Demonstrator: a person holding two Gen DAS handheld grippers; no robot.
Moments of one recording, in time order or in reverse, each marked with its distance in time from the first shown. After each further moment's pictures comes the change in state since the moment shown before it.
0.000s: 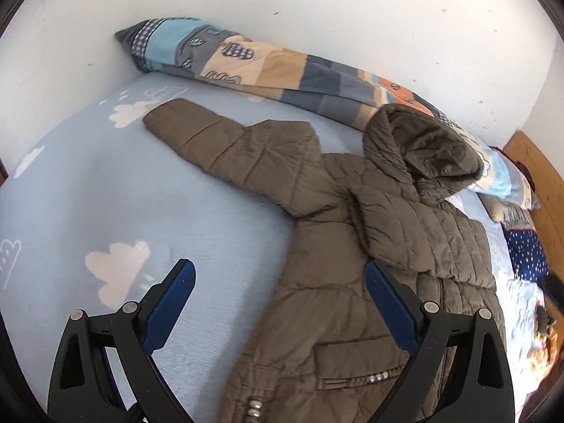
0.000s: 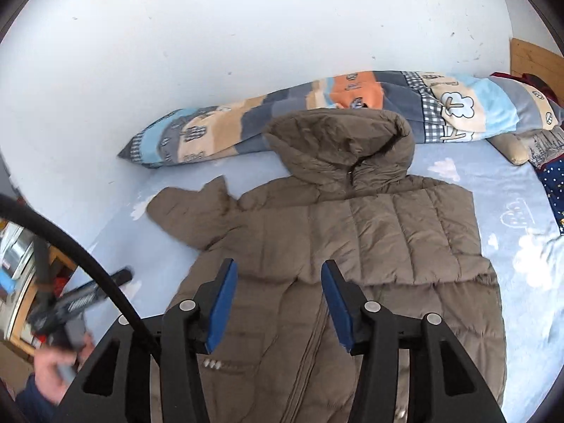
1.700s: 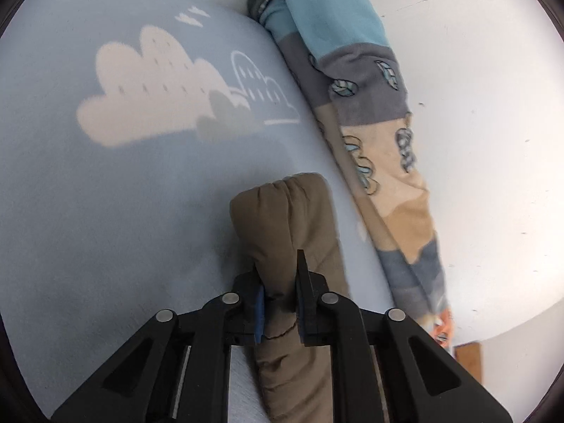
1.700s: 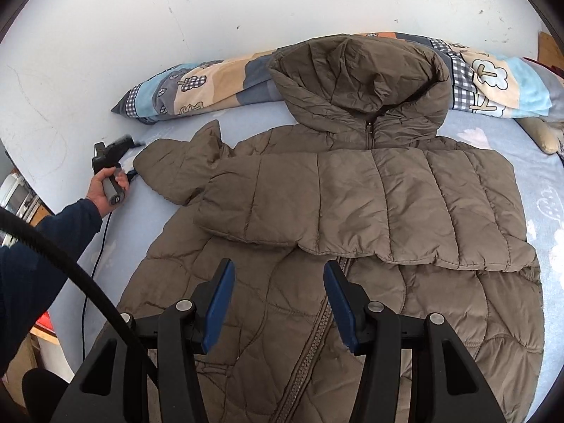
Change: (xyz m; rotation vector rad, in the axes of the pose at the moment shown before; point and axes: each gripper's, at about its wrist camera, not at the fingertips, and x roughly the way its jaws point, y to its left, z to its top) left arm 0.263 0.275 0.186 -0.704 -0.123 -0.245; right arm 0.099 -0.020 -0.027 -0.050 0.138 0.010
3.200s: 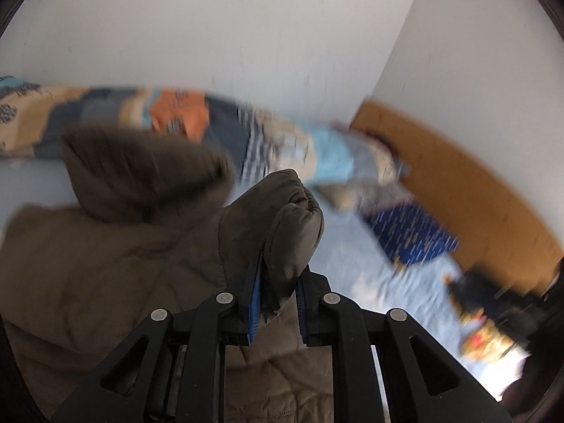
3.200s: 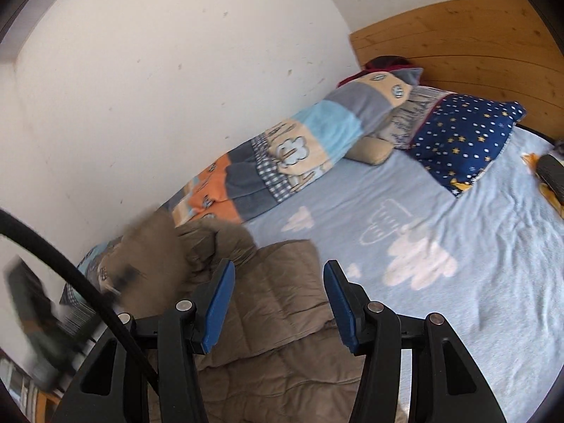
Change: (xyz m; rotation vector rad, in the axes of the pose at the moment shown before) left arm -0.098 -0.375 -0.556 0.963 0.278 -0.322; right arm -0.199 -0.194 -0.010 0.517 -0.475 -0.269
